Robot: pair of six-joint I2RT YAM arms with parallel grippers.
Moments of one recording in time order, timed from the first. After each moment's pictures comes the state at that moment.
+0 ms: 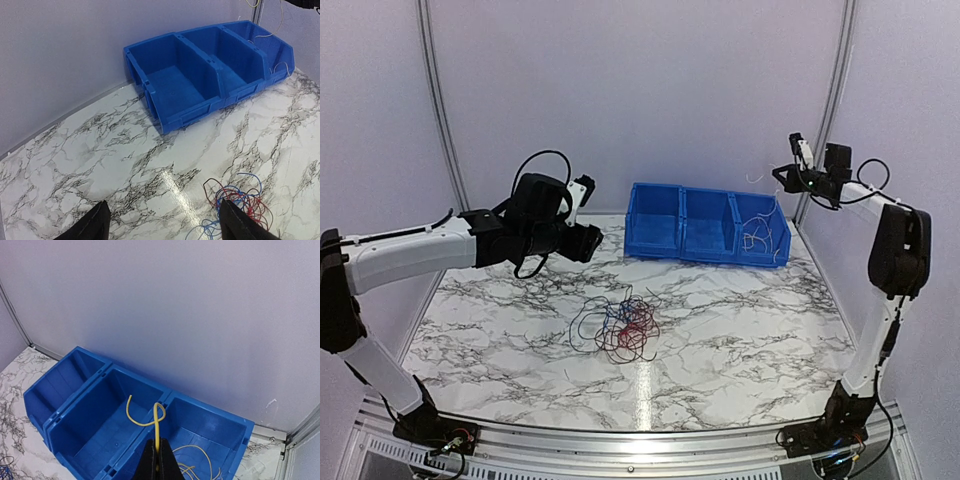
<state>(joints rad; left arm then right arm) -0.78 1.57 1.27 -0.24 -0.27 -0.06 -0.13 1.98 1.72 -0.06 -0.66 -0.06</state>
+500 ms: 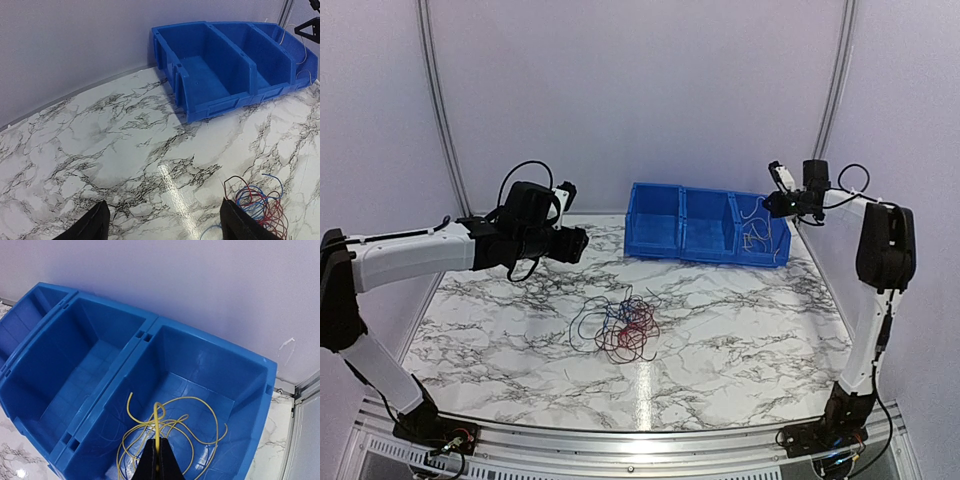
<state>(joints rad) -0.70 1.57 1.16 -0.18 -0.25 -0.13 -0.07 2.09 1.72 -0.23 -0.46 -0.22</state>
